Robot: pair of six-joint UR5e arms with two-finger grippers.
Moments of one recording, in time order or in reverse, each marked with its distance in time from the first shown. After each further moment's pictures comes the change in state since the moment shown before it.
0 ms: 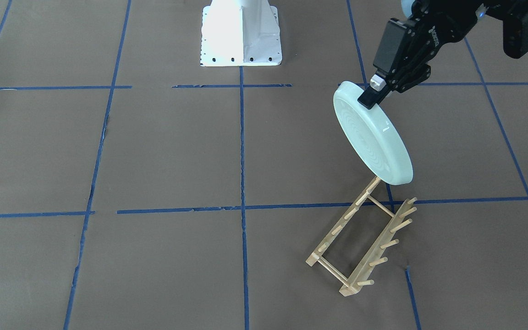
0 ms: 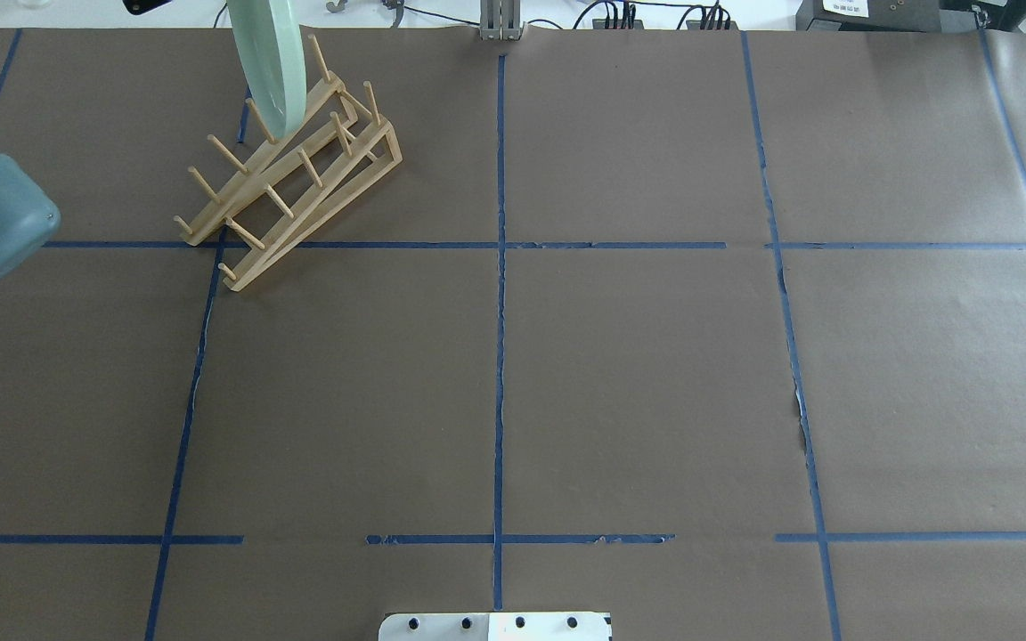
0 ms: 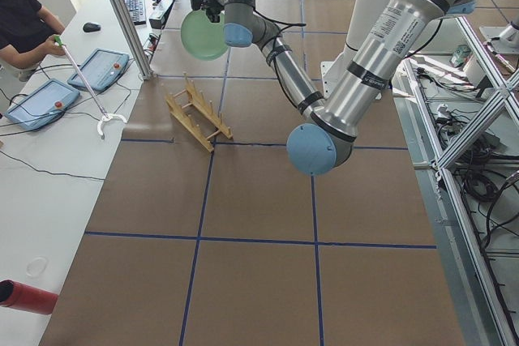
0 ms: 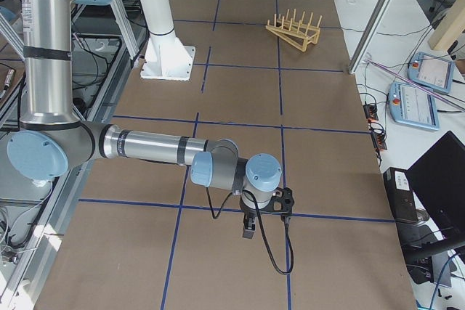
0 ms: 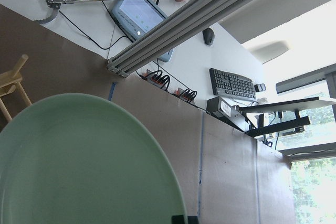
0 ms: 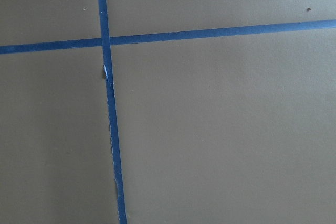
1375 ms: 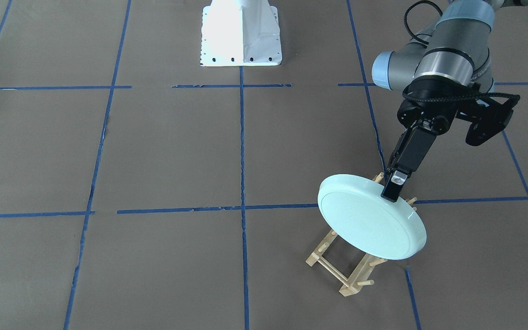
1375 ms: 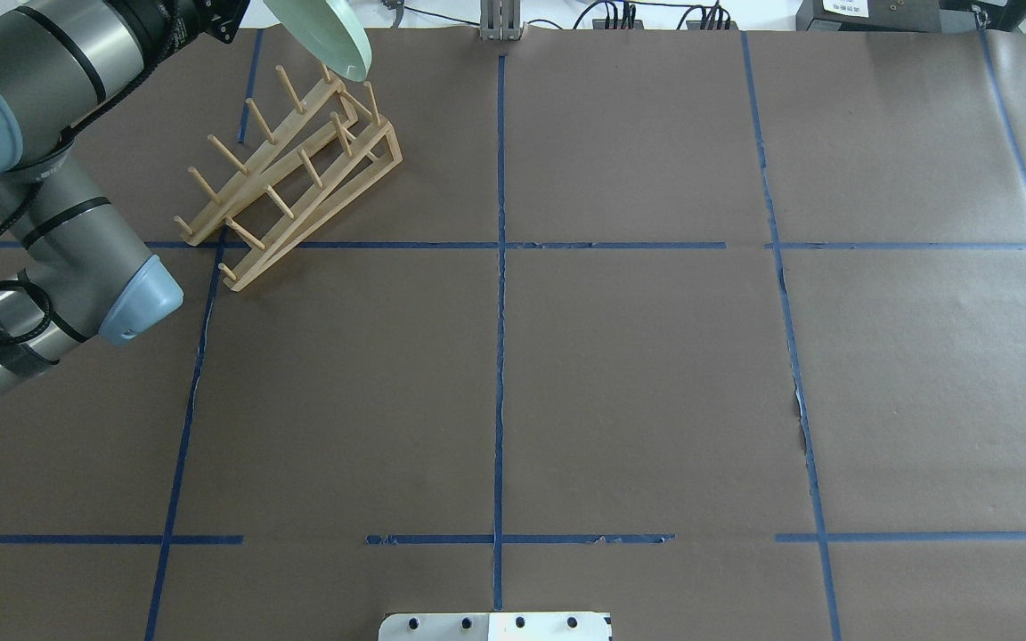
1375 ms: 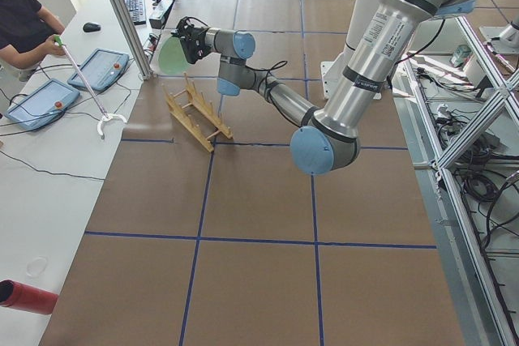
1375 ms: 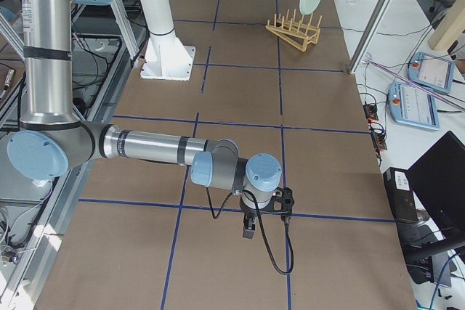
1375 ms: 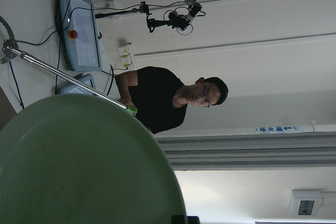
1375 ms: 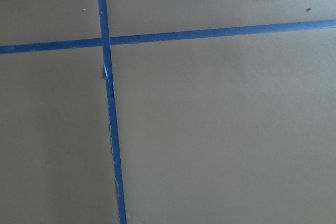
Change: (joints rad) left arm 0.173 0.013 0.370 -0.499 0.593 -0.387; right arm 0.000 0.000 0.001 0.000 0.000 0.000
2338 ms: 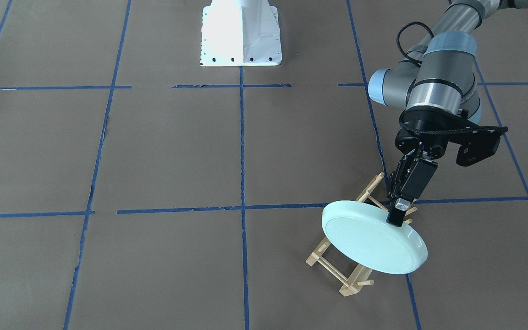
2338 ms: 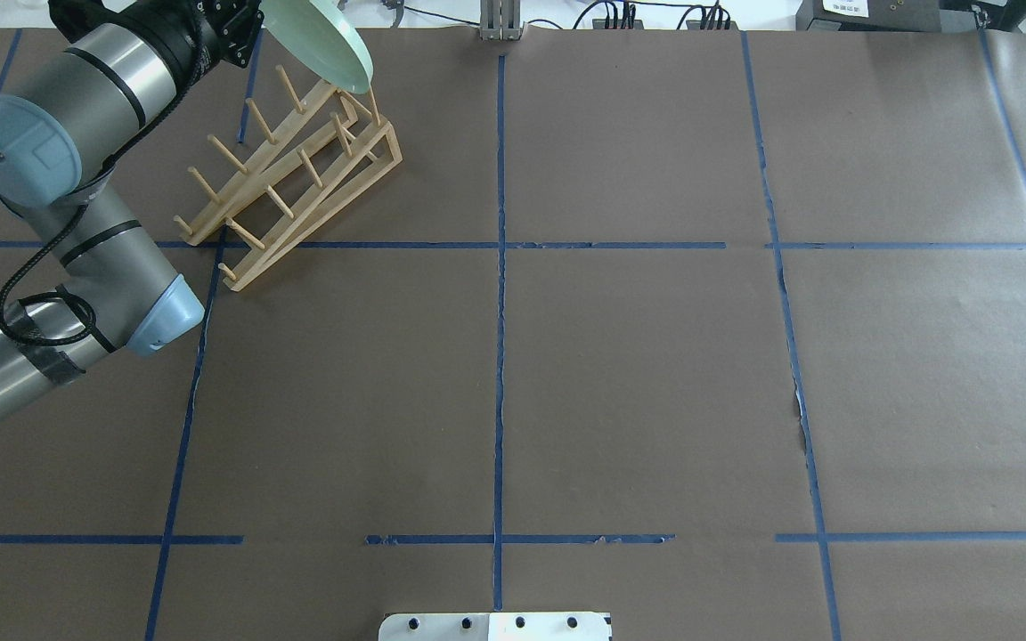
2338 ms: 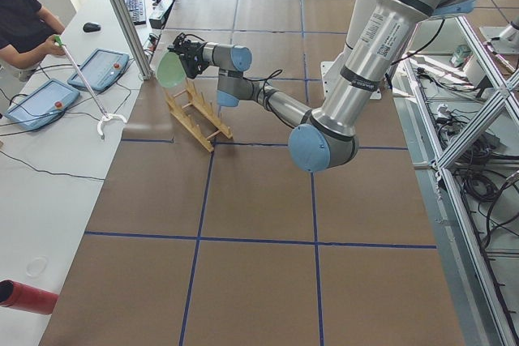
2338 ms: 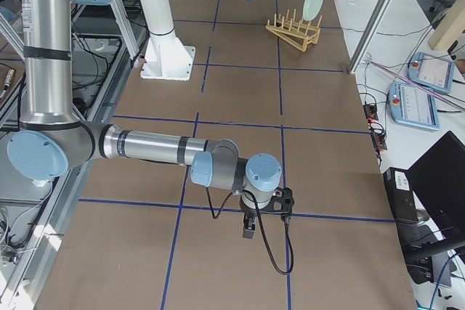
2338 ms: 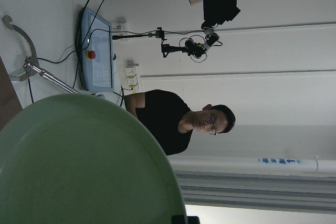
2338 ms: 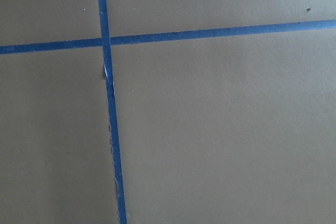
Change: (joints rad) left arm 0.039 -0.017 0.122 -0.066 0.090 -0.042; right arm 0.000 0.000 -0.001 0.000 0.000 0.000
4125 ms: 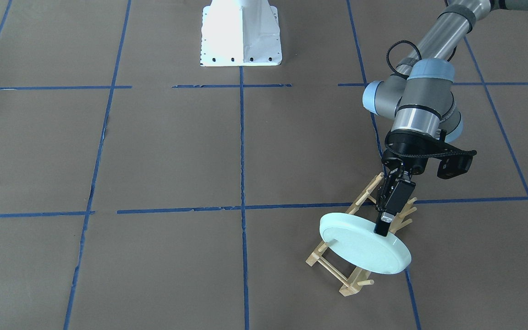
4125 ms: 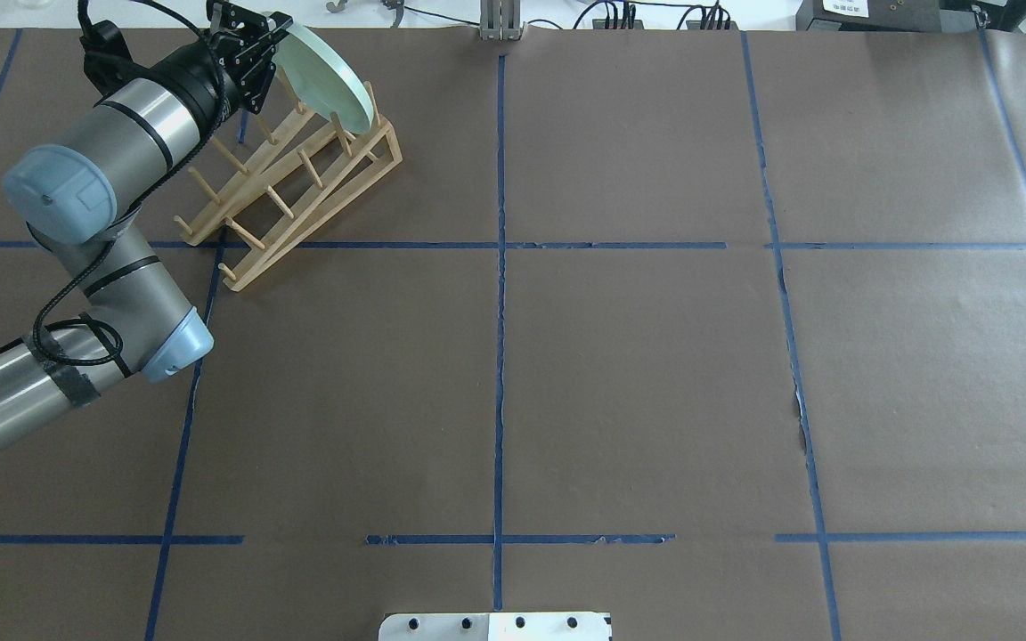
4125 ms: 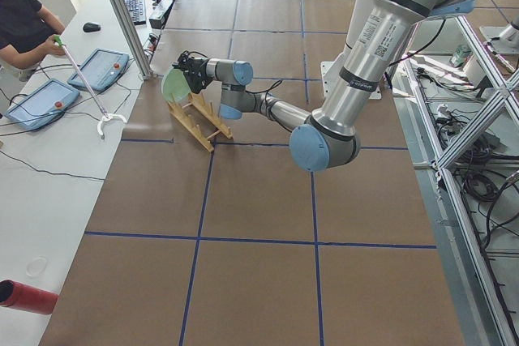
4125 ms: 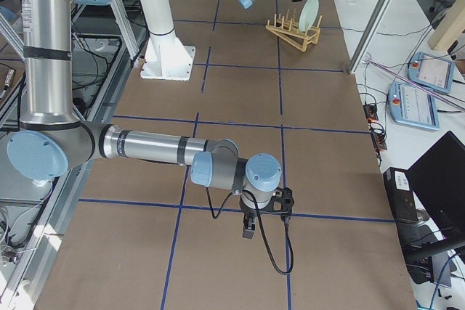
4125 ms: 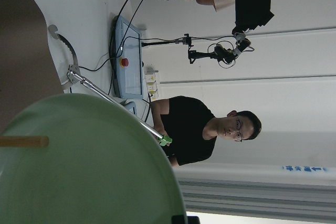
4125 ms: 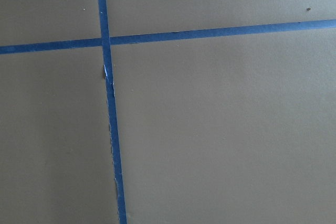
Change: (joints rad) left arm 0.047 0.006 0.103 -0.069 0.030 0.002; right arm 0.000 0.000 0.001 0.000 0.000 0.001
